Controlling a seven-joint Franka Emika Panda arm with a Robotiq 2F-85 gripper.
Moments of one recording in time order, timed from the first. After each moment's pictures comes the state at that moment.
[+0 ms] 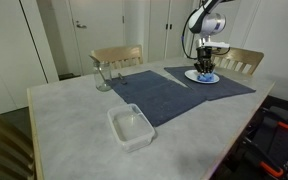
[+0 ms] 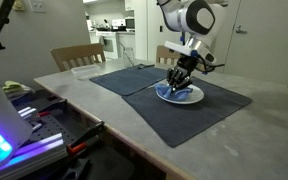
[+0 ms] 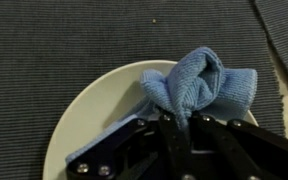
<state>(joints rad) -0.33 0.75 -0.12 -1.67 0.16 1.89 -0.15</state>
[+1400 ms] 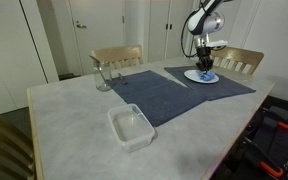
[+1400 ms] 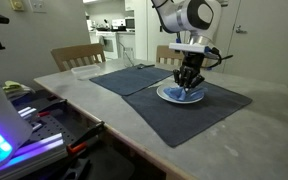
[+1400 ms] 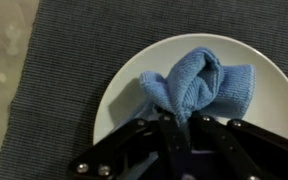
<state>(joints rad) -0.31 0.75 -0.13 -1.67 -0.04 2.00 -0.24</state>
